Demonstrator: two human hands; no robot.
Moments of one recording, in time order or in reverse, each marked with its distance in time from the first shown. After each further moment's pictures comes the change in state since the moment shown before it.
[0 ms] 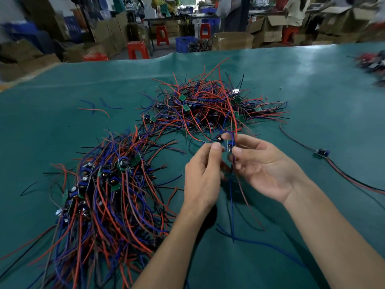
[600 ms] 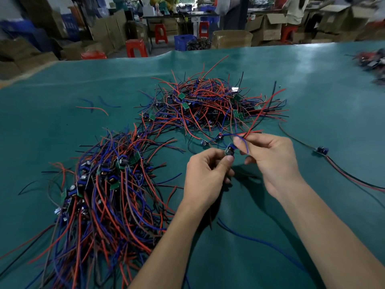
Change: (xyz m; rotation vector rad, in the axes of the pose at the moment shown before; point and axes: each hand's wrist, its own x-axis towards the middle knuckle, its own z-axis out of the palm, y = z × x) left_hand 0.003 -0.004 0.000 -0.046 -0.114 -0.083; right_hand 0.010 0.010 -0.009 -0.518 0.465 -0.382
